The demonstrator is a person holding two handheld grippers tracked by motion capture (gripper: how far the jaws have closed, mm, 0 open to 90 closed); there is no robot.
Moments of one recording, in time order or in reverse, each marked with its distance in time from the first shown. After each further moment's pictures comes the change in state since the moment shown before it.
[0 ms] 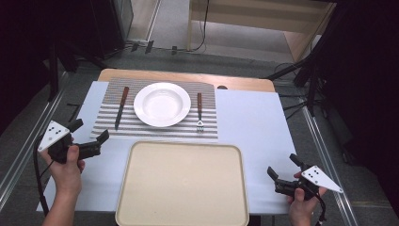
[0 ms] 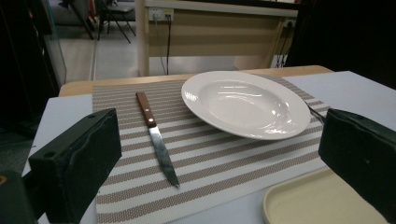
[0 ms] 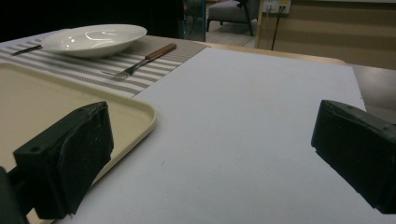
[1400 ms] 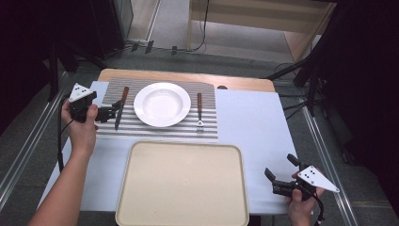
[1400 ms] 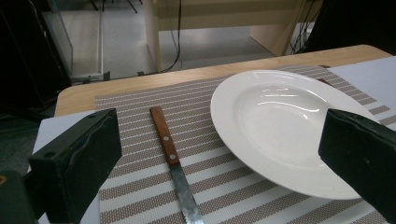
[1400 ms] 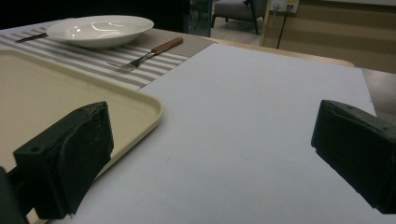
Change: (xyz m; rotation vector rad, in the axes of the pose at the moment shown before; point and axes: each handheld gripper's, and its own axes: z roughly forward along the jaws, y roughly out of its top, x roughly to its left) left arm 0.032 0.042 0.101 0.151 0.057 0.035; right arm 0.004 -0.001 0.003 0.016 0.019 -0.043
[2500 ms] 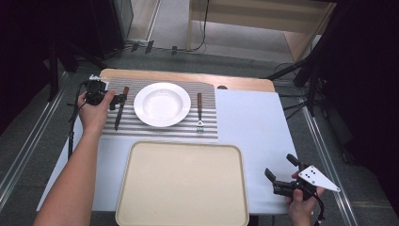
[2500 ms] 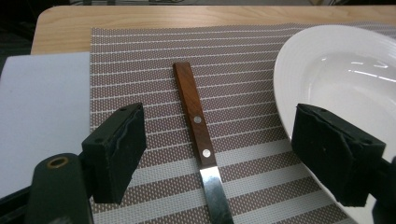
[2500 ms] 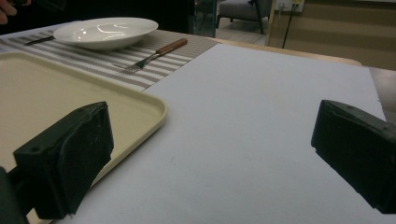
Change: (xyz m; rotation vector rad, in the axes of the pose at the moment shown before) left arm 0.030 0.006 0.082 0.298 0.069 -0.142; right arm -0.002 0.000 0.000 -0.001 0.022 0.015
